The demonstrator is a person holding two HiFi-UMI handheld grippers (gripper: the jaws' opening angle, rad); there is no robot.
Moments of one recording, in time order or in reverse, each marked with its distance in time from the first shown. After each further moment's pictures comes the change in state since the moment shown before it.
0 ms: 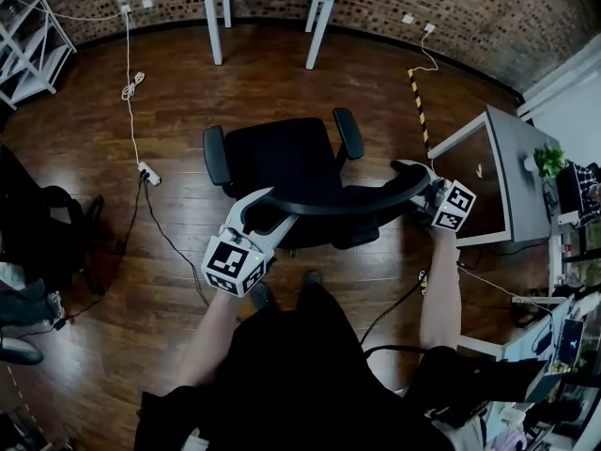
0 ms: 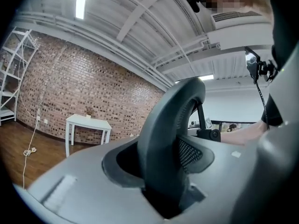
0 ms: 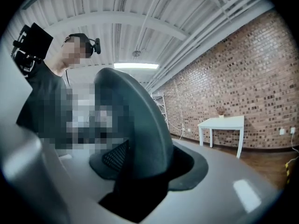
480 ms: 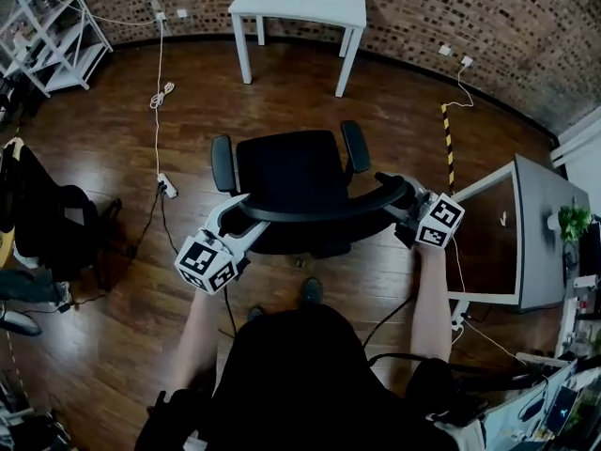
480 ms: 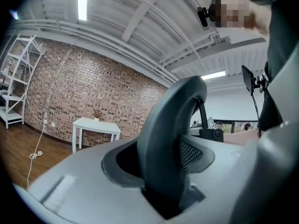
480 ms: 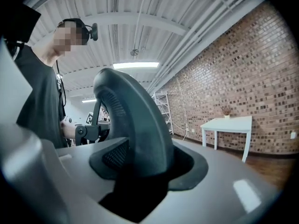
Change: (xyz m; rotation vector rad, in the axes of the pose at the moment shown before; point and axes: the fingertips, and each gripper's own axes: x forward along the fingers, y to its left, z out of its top) left arm 0.122 0.020 -0.004 0.012 -0.003 0.084; right arm -0.024 -0.121 0.035 0.005 0.009 0.081
